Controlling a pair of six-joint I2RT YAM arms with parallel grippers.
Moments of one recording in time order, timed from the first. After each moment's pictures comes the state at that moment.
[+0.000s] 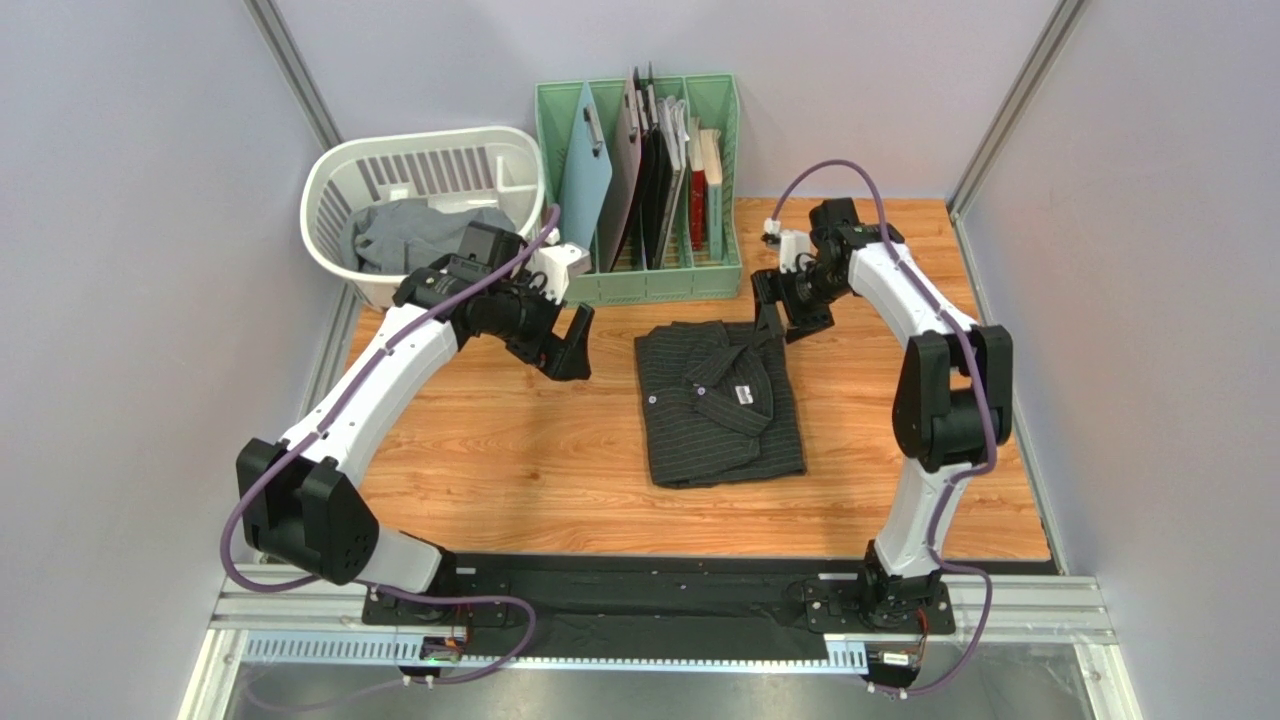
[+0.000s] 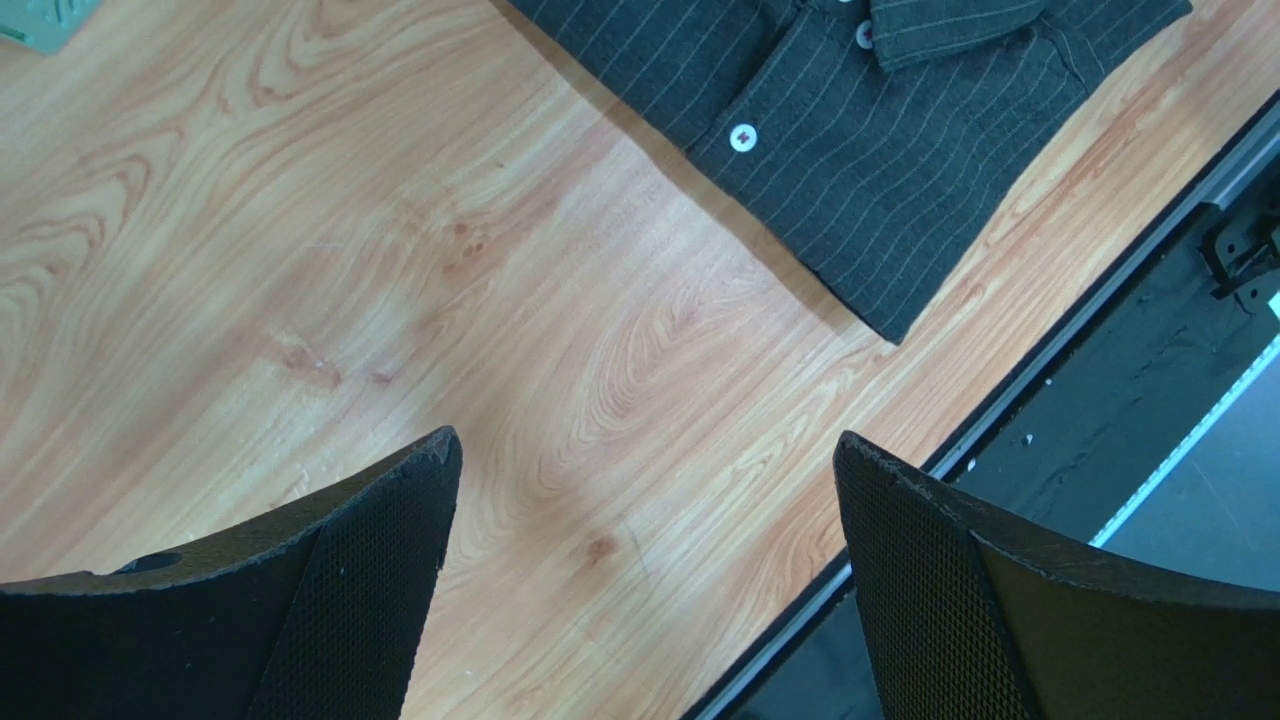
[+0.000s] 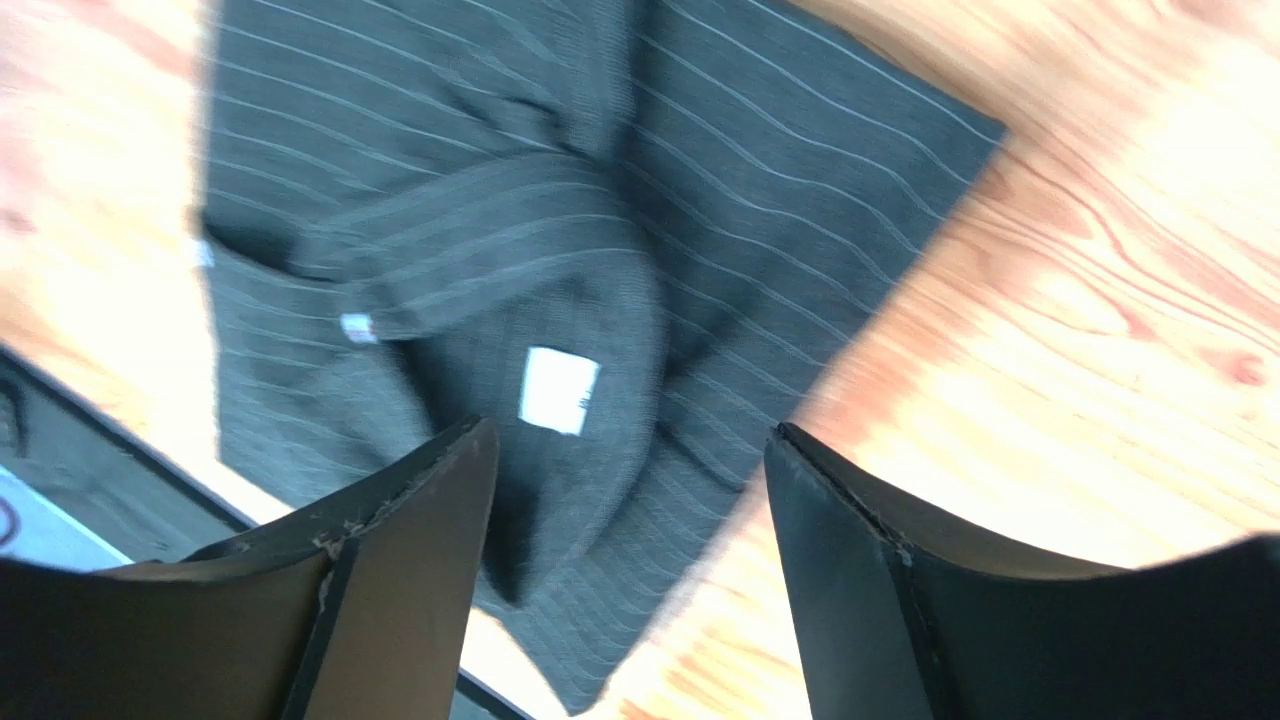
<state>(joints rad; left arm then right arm) -0.36 1.43 1.32 -0.86 0.46 0.17 0.14 1.93 1.59 -0.93 -0.43 -0.16</state>
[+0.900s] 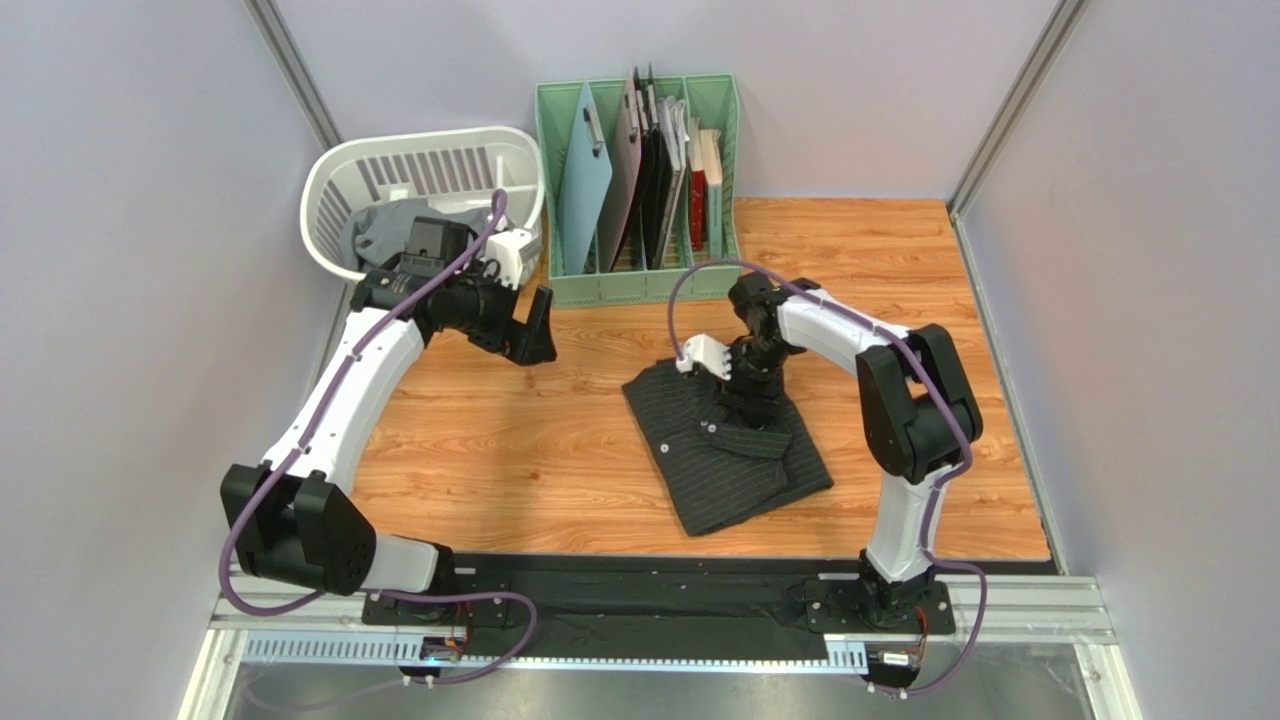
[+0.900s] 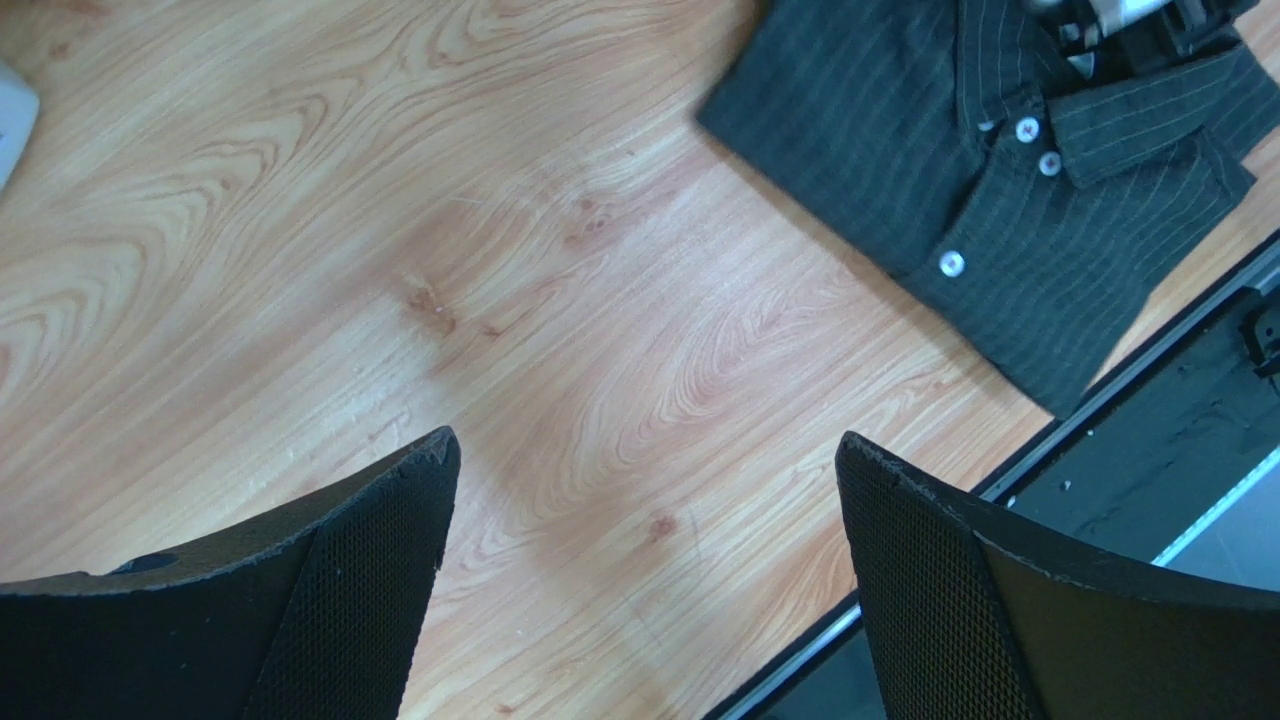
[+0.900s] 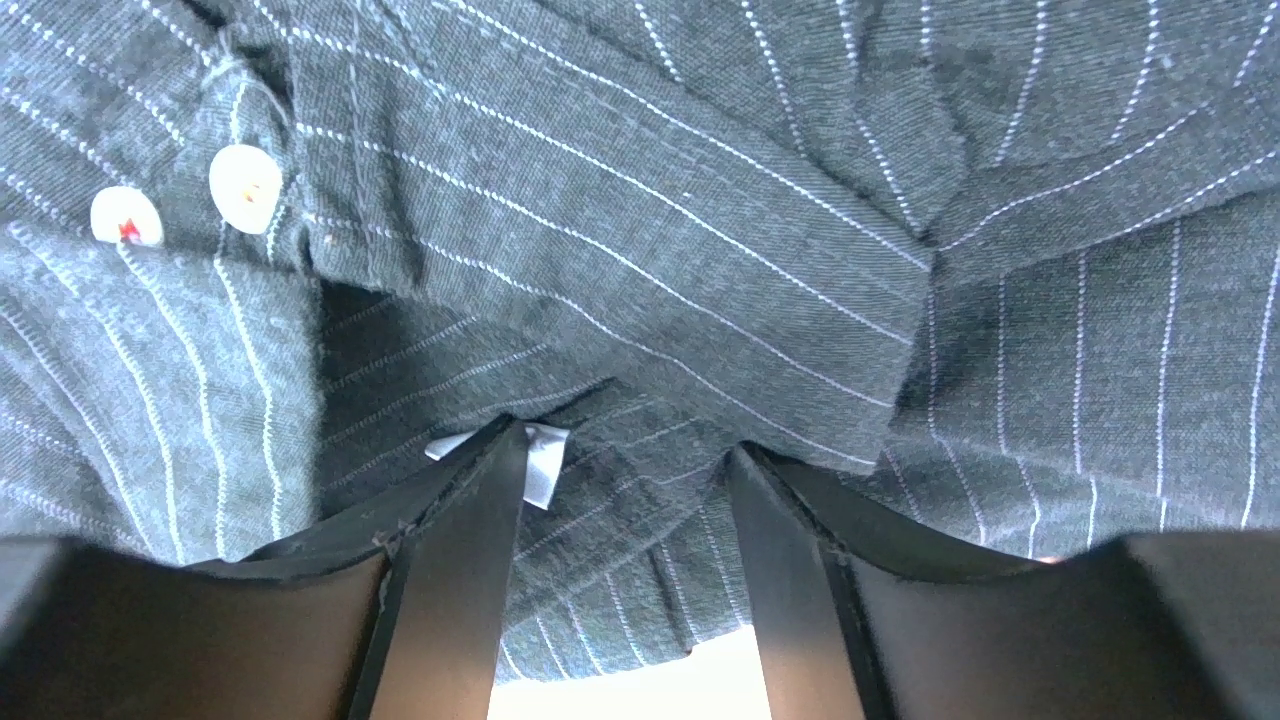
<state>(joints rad) -0.20 1.38 1.31 -0.86 0.47 0.19 0.40 1.91 1.31 -0.93 -0.30 -0.98</state>
